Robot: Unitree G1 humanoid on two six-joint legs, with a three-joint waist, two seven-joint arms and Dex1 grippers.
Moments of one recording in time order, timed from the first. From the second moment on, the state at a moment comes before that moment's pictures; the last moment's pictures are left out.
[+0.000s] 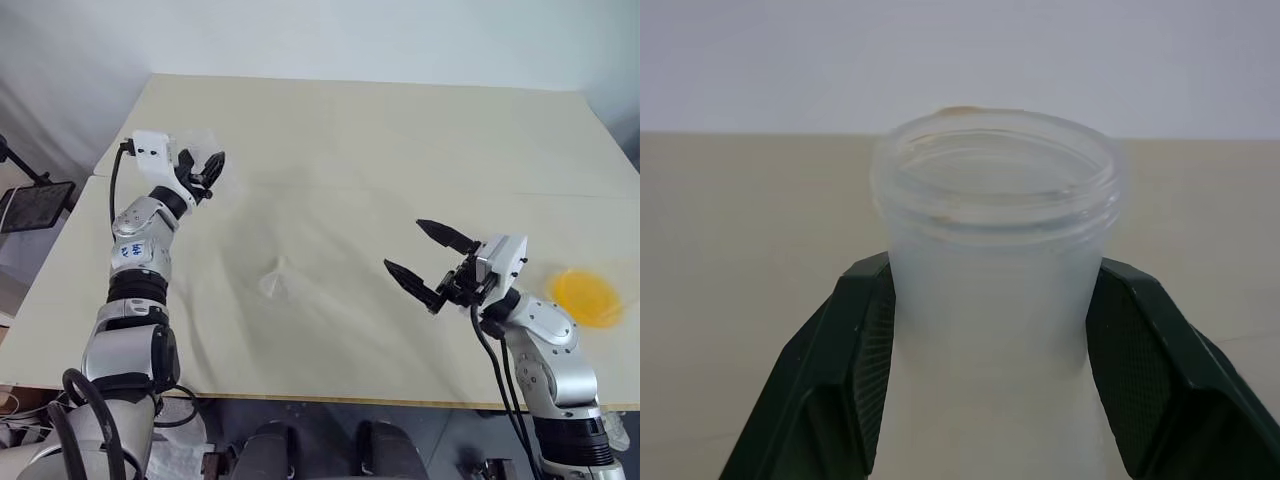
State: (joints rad) left arm -0.96 0.45 0.28 0.91 -0.30 -0.11 -0.54; right arm -0.14 -0.45 -0.11 -0.24 0.46 0.02 0.81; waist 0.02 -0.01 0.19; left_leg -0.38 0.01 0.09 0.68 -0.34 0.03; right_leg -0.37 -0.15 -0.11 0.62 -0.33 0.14
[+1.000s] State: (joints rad) left arm -0.95 0.10 -0.16 0.77 -0.21 -0.19 -1.11; right arm 0.46 -0.48 -0.48 -0.66 0.50 0.02 0.68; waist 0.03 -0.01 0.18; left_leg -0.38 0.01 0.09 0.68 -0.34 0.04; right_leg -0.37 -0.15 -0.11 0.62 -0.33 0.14
